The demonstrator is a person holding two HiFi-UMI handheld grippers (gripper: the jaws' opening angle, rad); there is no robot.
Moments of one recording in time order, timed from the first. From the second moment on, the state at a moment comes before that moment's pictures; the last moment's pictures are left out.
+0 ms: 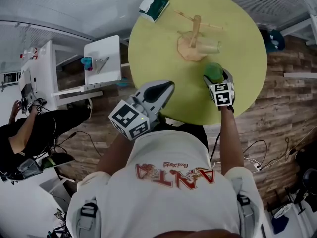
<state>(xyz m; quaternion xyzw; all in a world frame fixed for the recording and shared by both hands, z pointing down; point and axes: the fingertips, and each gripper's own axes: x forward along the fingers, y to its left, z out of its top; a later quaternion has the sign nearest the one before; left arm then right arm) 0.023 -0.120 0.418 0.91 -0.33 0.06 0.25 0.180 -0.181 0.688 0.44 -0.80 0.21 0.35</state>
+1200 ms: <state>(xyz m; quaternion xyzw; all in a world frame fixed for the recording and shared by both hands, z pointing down) 0.020 -0.138 0.387 0.93 -0.29 0.01 0.22 0.227 -0.225 0.476 0.56 -0.73 -0.02 0.40</state>
